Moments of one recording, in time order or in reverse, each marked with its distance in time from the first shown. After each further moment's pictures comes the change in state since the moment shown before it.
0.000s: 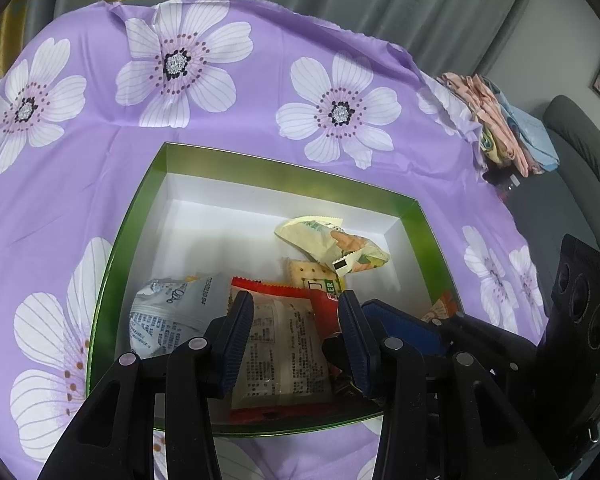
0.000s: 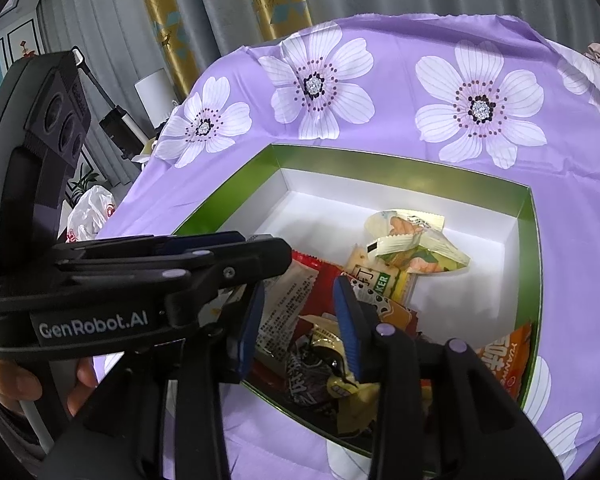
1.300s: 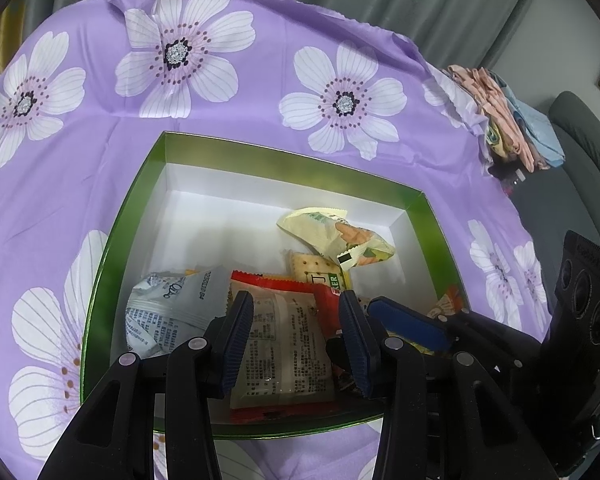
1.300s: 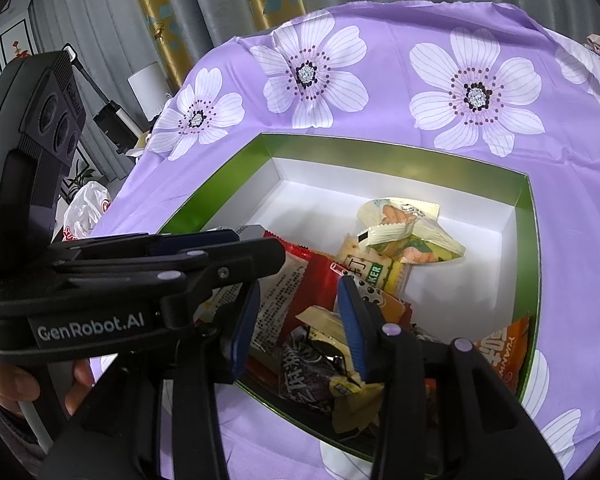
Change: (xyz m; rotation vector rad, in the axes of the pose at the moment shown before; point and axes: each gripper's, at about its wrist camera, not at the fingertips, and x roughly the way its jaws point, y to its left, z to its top) left arm 0.005 0.000 -0.002 0.000 0.026 0.019; right arm 0.004 -0.006 -0.001 0.013 0.038 -0.013
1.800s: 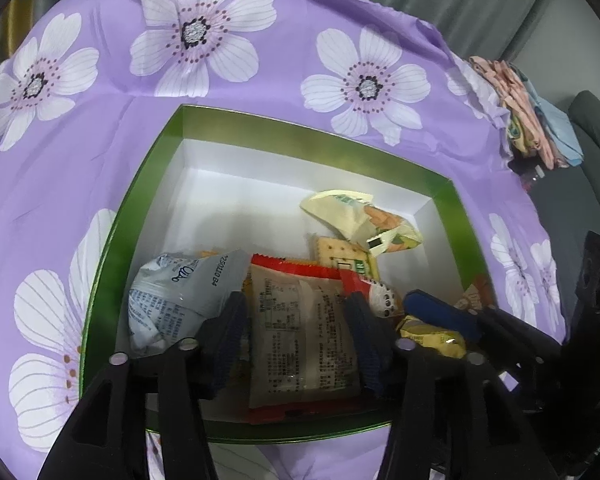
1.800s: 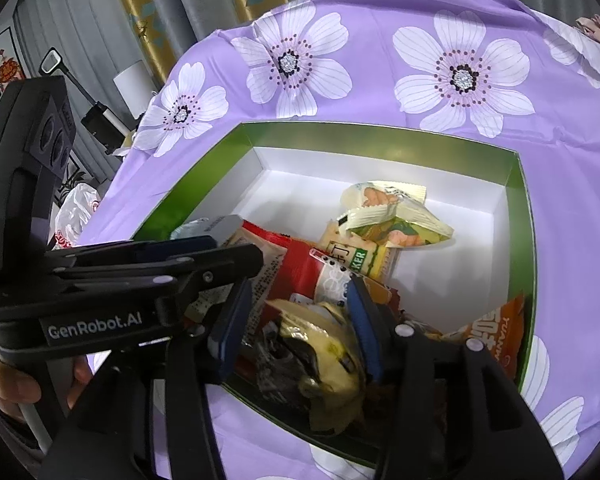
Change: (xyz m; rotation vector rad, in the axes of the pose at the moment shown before) left arm 0.012 0.011 -0.004 -0.033 0.055 0.059; right arm 0.005 -0.010 -0.005 0.049 0.035 -0.038
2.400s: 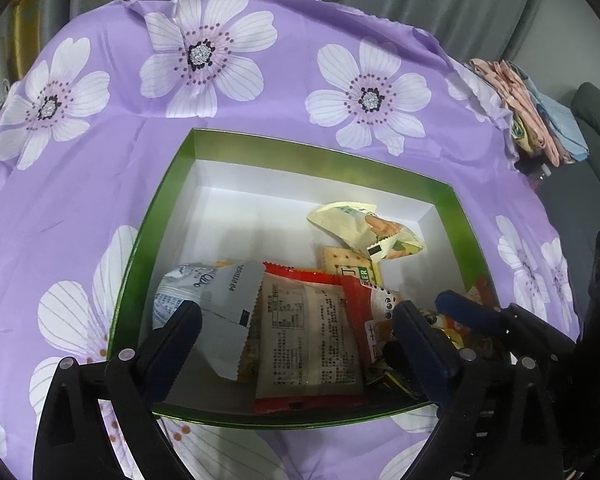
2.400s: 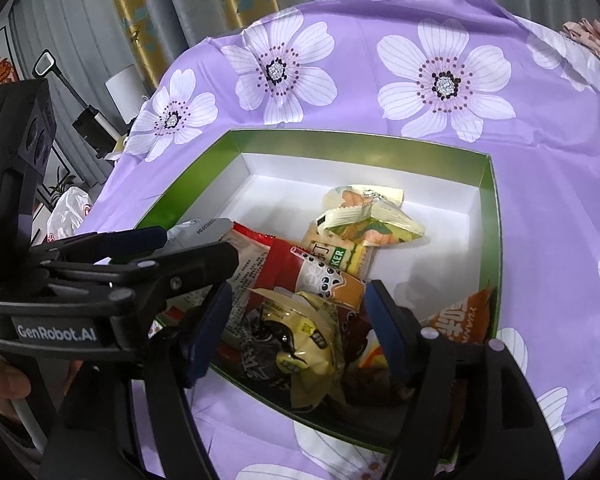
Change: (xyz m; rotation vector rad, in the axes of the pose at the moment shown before) left arm -0.015 -0.009 0.002 0.035 -0.043 0.058; right arm -0.015 -0.003 -0.001 -0.006 -0.025 -0.030
